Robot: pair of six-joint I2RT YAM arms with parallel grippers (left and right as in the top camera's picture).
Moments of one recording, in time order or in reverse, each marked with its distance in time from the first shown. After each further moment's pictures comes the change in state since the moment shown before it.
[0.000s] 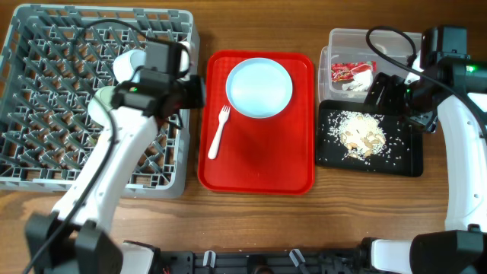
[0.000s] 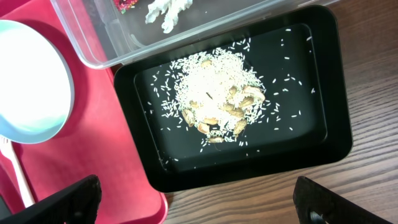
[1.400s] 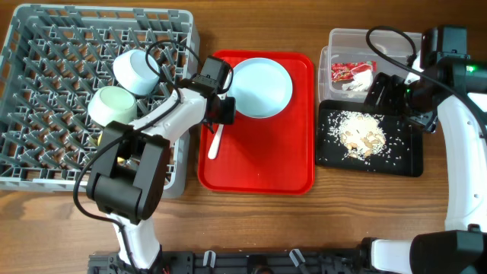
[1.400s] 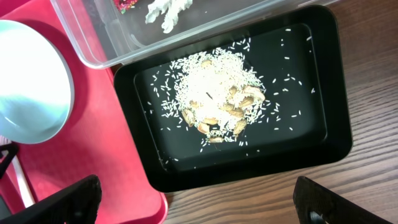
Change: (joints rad) left arm -0.119 0.438 0.001 0.159 -0.012 0.009; right arm 0.000 0.000 0.000 0.000 0.000 0.000
